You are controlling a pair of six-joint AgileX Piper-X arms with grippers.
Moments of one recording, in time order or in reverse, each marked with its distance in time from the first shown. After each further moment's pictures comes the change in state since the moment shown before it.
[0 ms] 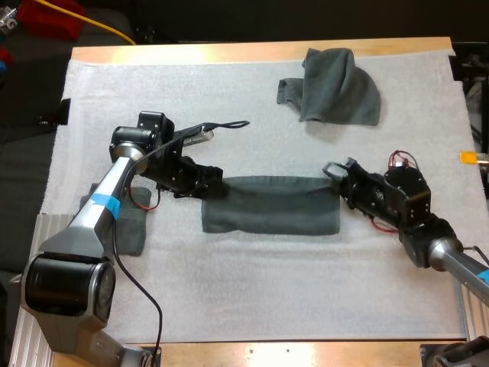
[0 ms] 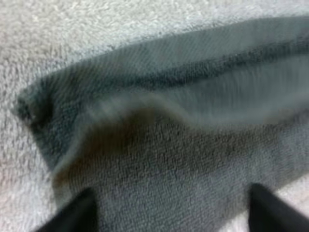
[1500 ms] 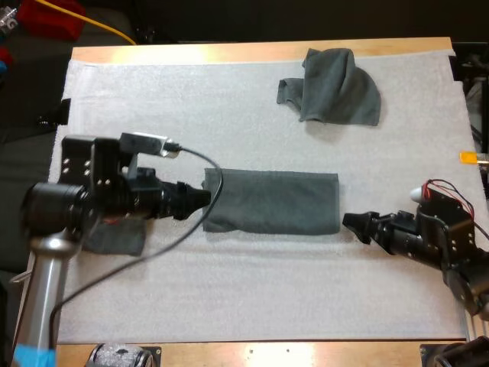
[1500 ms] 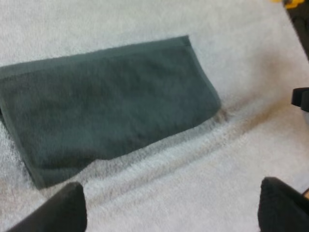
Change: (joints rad) left arm 0.000 -0.715 -0.006 0.265 -0.013 0.041; right arm 0.000 -0.570 0.000 0.859 -0.032 -0.569
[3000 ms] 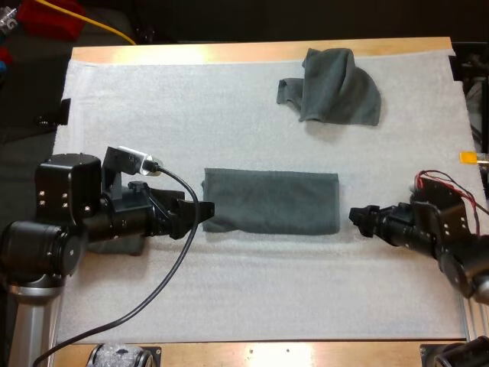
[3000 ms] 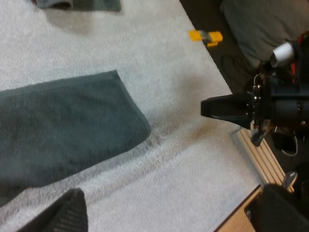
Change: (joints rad) left arm 0.000 -0.127 0.000 -0.023 0.165 -0.067; right arm -0.005 0.143 -0.093 0.061 0.139 -0.131
